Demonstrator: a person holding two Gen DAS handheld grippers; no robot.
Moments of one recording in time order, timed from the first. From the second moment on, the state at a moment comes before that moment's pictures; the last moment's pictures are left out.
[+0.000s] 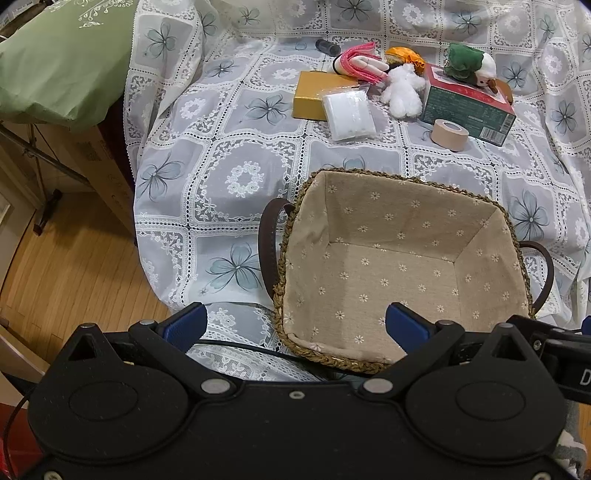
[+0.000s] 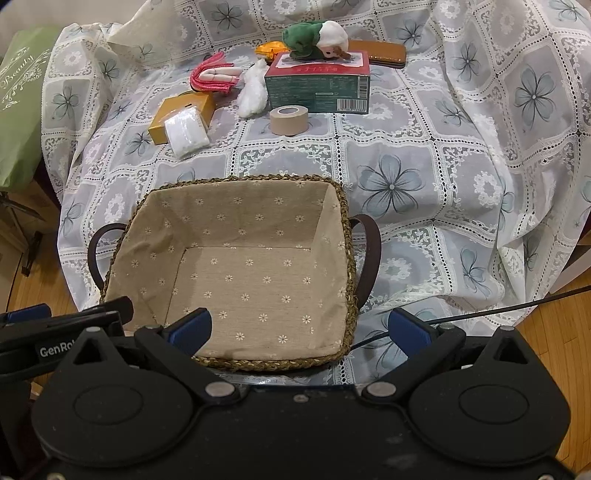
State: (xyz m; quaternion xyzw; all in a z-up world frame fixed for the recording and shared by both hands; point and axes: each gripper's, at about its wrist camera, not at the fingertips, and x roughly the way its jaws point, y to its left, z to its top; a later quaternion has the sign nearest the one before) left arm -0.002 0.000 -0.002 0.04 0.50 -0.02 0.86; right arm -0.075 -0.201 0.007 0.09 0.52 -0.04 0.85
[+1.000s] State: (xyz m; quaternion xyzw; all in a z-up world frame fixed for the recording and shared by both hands) left arm -0.004 0.000 -0.005 0.04 0.50 -0.02 0.86; right arm -0.072 -0.201 0.000 0.10 0.53 -0.03 0.84
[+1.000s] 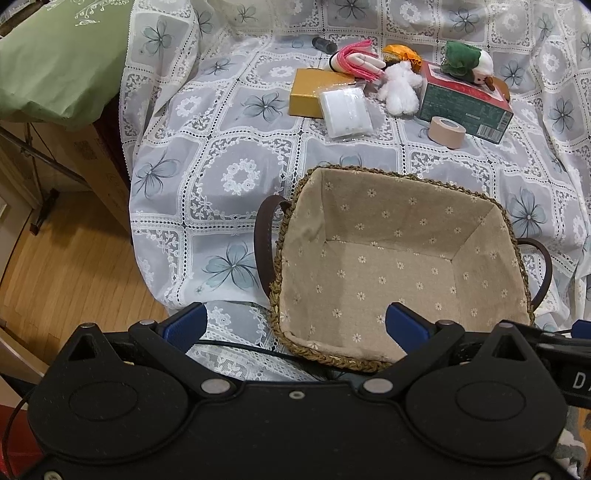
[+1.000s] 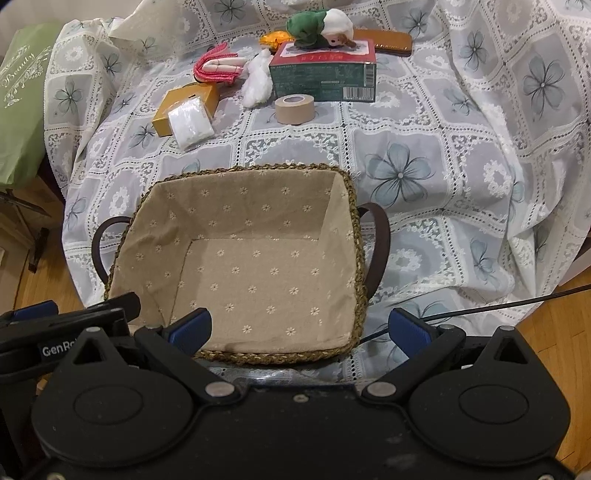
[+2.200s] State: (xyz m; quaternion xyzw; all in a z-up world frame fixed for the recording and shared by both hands) left arm 0.158 -0.023 -0.014 0.02 0.50 -0.05 0.86; right arm 0.104 -0.250 0.000 0.11 0.48 -0.05 0.87
